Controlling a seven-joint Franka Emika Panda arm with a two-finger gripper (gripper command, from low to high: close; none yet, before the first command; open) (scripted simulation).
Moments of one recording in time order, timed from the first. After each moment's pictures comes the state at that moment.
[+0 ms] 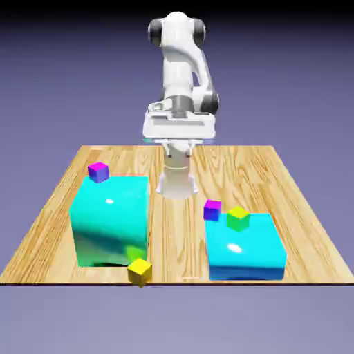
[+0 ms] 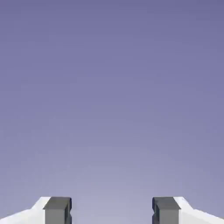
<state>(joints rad) 0.01 -0.53 -0.01 -2.77 0.01 2.99 0.74</state>
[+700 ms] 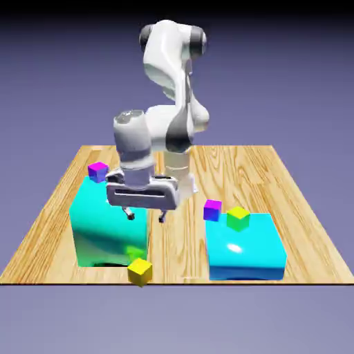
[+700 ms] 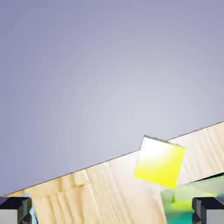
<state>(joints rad) 0.03 0.23 -0.24 -2.08 0.25 2.23 0.81</state>
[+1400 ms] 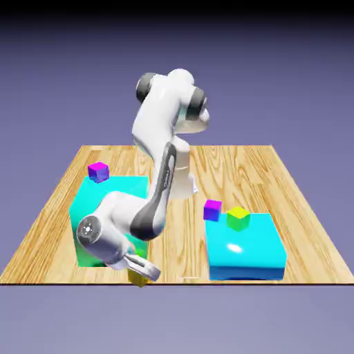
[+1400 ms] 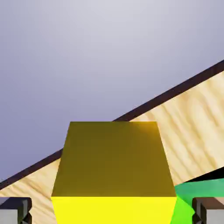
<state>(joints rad) 0.05 0.82 -0.37 -1.69 0.46 1.84 0.83</state>
